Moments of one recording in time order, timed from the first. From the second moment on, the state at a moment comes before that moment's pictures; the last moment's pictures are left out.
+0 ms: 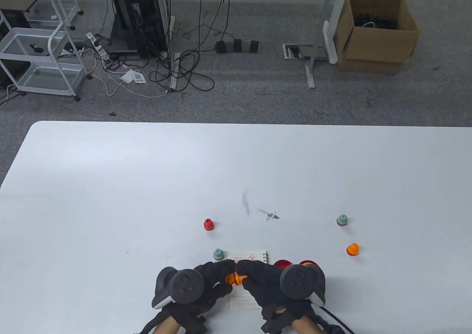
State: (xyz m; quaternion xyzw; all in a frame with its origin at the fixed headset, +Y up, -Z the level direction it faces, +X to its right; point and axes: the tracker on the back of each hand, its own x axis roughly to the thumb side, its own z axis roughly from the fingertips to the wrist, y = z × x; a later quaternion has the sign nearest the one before) left_hand -0.134 -0.774 -0.205 -0.03 -0.28 0.30 0.91; right_hand 0.098 -0.757 -0.208 0.26 0.00 0.86 0.43
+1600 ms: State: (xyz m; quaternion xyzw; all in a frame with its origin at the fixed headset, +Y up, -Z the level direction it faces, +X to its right) left_hand -0.126 -0.787 -0.202 -0.13 -0.27 0.01 0.95; right_hand 0.107 -0.753 -0.208 0.25 -0.02 0.87 0.42
